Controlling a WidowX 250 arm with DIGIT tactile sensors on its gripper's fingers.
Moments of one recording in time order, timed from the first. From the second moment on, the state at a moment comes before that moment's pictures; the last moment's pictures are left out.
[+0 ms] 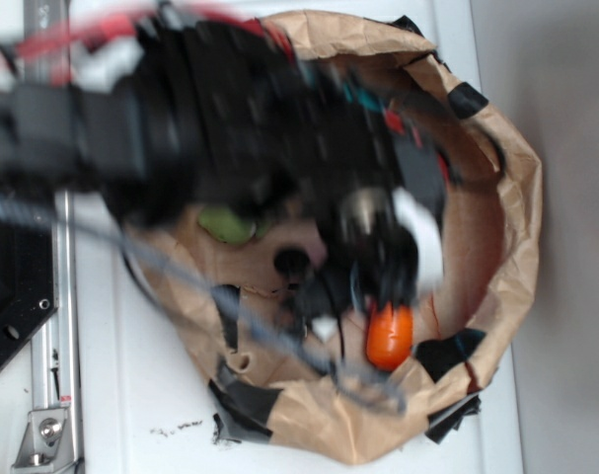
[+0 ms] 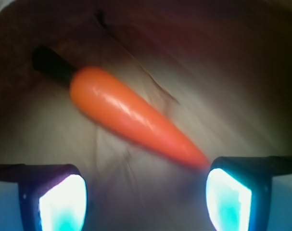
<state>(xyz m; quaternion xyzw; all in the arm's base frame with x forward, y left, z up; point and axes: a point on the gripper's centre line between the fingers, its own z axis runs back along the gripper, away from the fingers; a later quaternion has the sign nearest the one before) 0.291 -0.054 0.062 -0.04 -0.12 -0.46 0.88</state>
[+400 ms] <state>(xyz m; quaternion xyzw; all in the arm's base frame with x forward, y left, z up) 0.297 -0.082 0.032 -0.03 -0.11 -0.50 0.86</state>
